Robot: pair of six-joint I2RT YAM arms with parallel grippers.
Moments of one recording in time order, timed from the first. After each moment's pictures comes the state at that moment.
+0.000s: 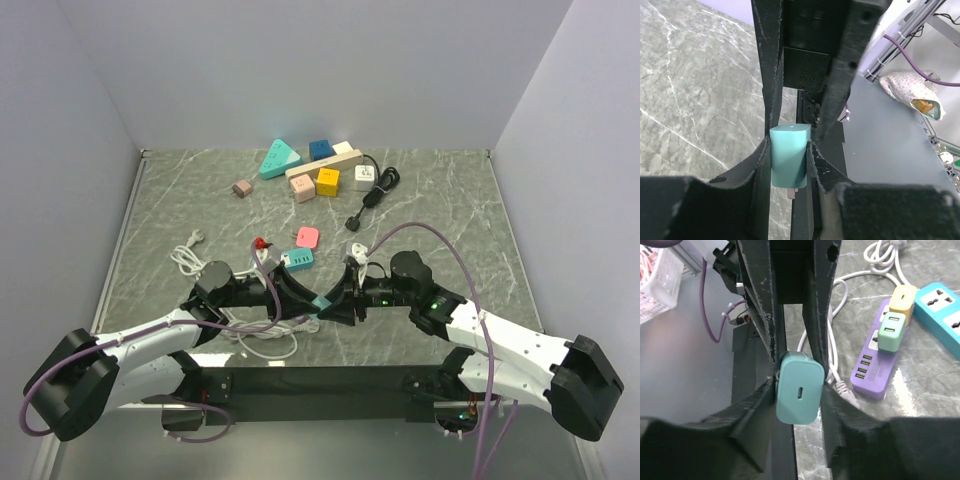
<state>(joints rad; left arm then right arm) -0.69 1.06 0.30 0.84 0.84 -0.48 0.81 0.98 0.48 0.27 -0.70 0.20</state>
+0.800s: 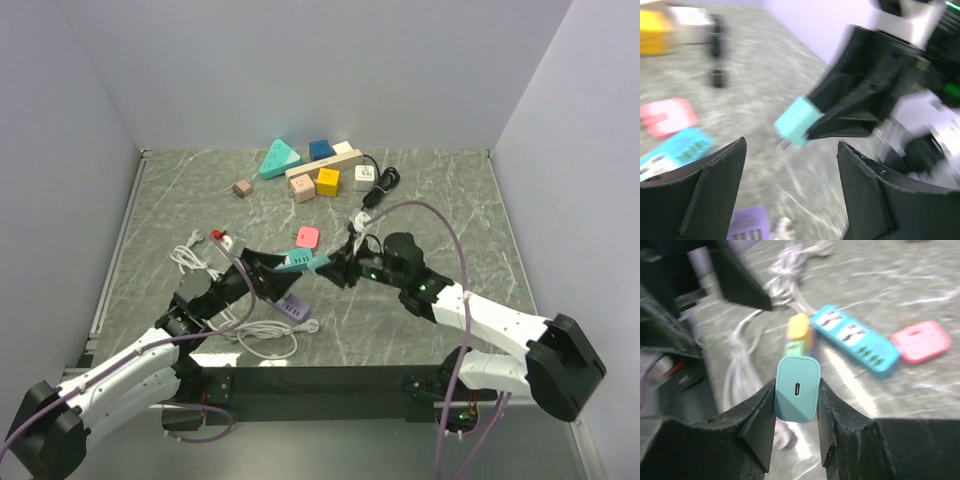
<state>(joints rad) -0.65 0.77 0.27 0.58 0.32 -0.49 0.73 1.12 0.55 0.36 -0.42 0.21</state>
